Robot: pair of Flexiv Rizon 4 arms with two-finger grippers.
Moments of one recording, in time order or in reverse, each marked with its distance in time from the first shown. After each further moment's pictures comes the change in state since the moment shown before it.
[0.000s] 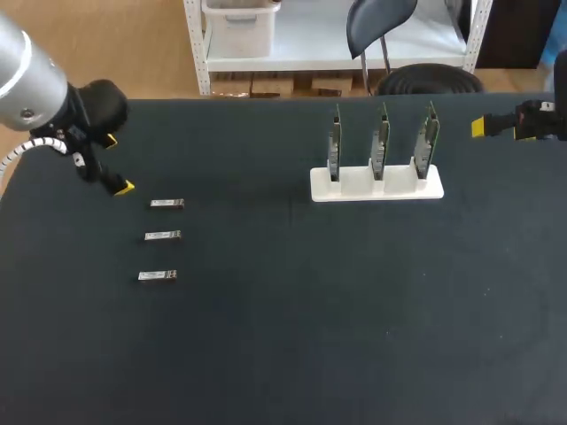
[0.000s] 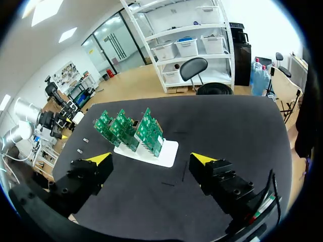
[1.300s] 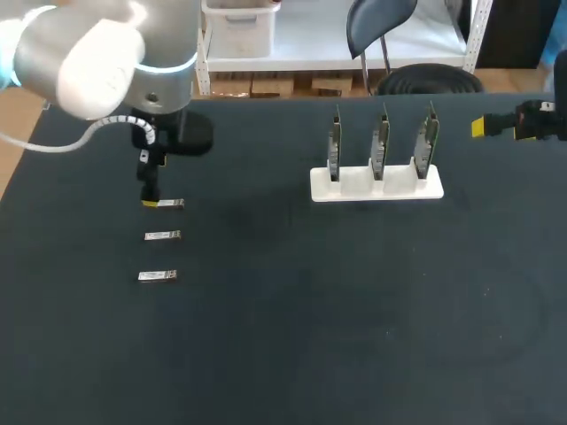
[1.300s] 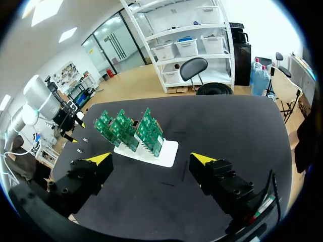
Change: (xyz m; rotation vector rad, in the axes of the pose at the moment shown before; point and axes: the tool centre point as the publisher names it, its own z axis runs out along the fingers) left arm -0.025 -0.001 0.061 0.201 0.504 0.367; right arm 0.000 0.000 0.000 0.000 0.000 0.000
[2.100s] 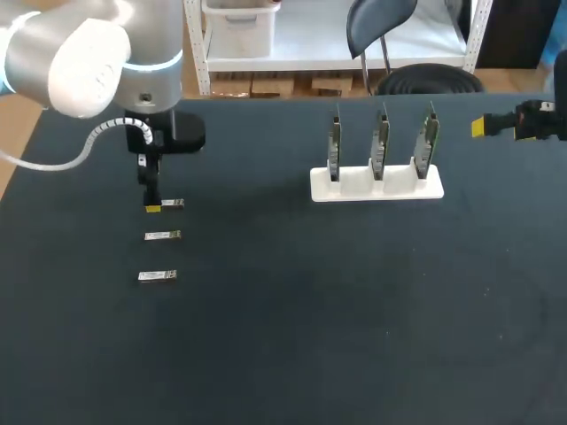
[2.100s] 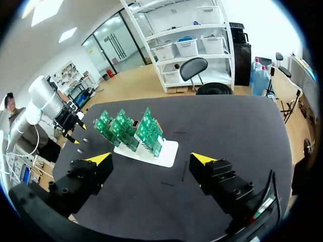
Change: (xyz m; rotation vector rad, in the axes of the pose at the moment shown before) left arm 0.003 -0.008 0.017 0.081 -0.080 -0.145; right arm 0.000 0.000 0.000 0.000 0.000 0.000
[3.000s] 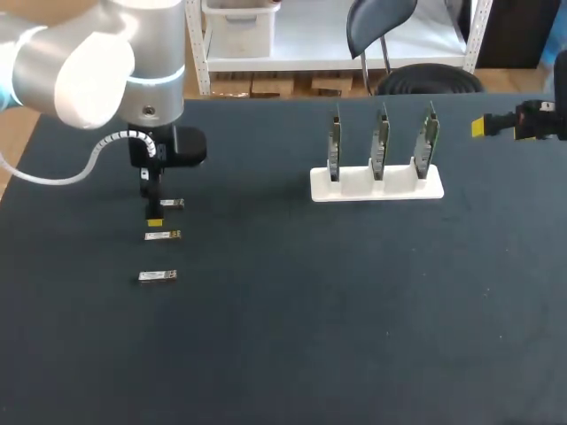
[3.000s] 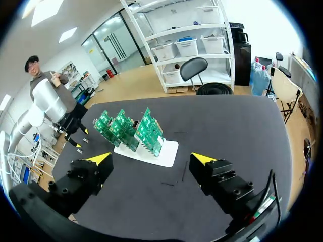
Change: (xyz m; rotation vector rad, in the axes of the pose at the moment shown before) left arm -0.001 -0.011 0.024 0.043 0.010 -0.013; right arm 0.000 0.000 0.000 0.000 0.000 0.000
